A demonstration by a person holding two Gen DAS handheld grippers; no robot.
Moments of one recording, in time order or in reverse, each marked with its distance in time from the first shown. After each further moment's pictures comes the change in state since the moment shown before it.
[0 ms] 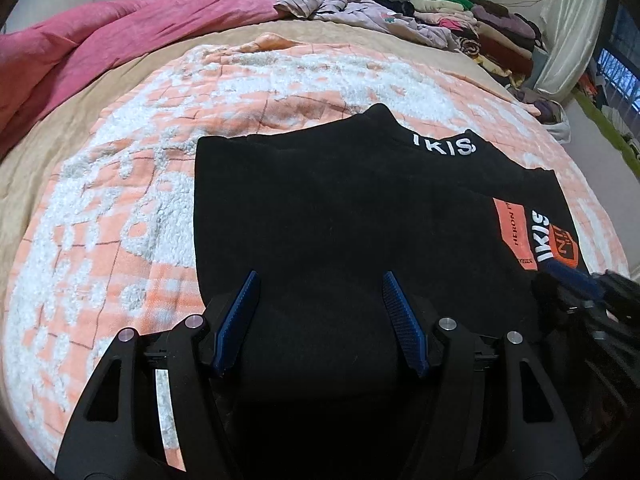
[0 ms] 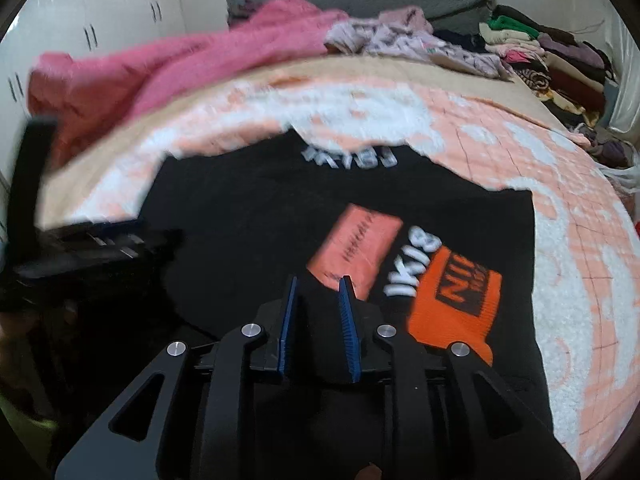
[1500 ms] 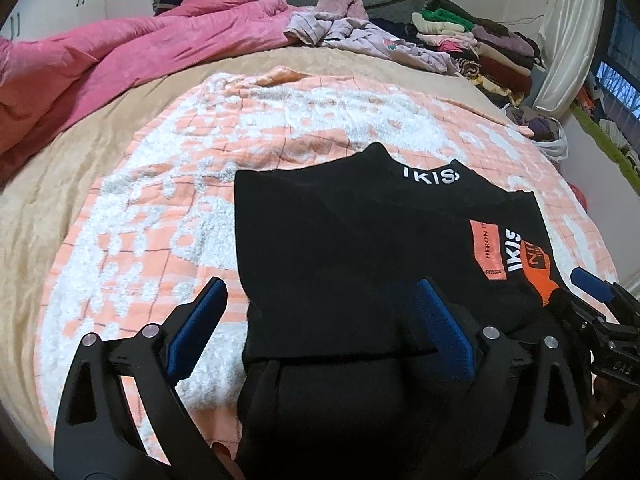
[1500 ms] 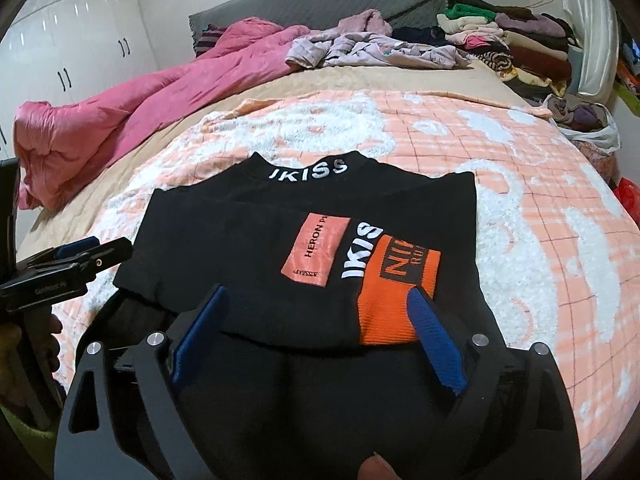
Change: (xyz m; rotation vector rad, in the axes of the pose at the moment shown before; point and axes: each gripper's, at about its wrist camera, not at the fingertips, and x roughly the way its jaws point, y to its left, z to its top) left arm -0.056 -0.002 0.002 -0.013 -0.075 0.029; right arm -0.052 -0.023 -0.009 0.158 -0.077 0.002
